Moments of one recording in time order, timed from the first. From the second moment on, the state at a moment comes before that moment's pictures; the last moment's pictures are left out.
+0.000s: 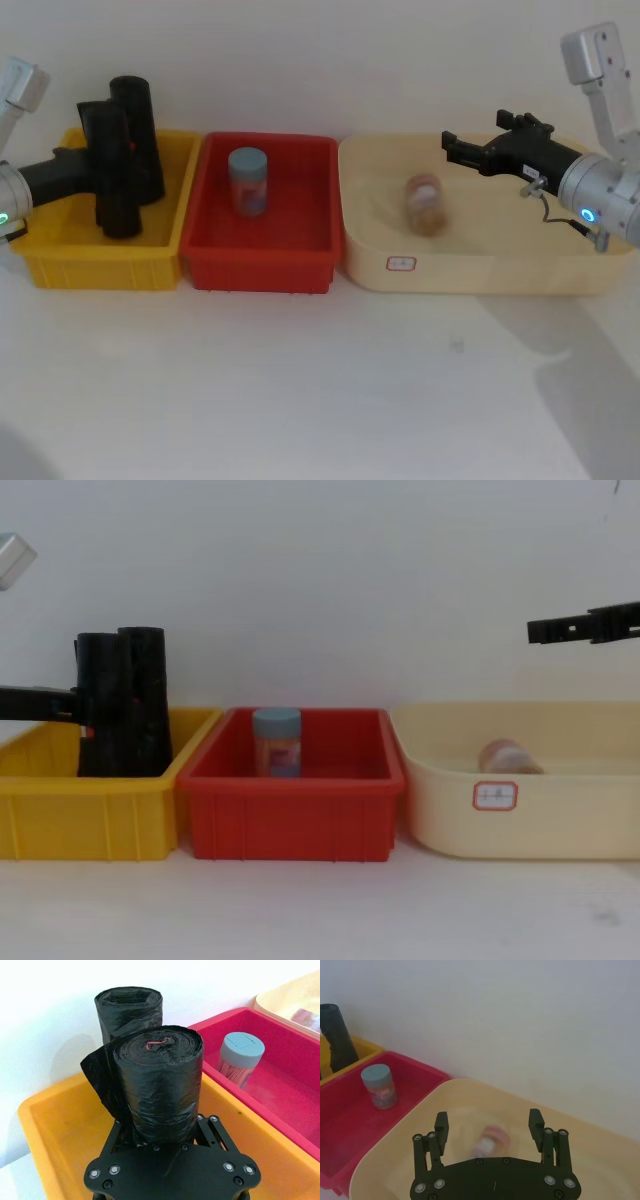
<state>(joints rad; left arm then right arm) -0.96 0.34 0.42 -0.51 -0.39 -0.02 -0.80 0.58 0.48 -0.38 -1.40 0.47 0.37 0.29</state>
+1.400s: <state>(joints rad) -1.15 0.34 0.45 -0.48 -0.51 0.06 -1.08 0.58 0.51 -0.39 -1.42 0.49 0.34 0.41</state>
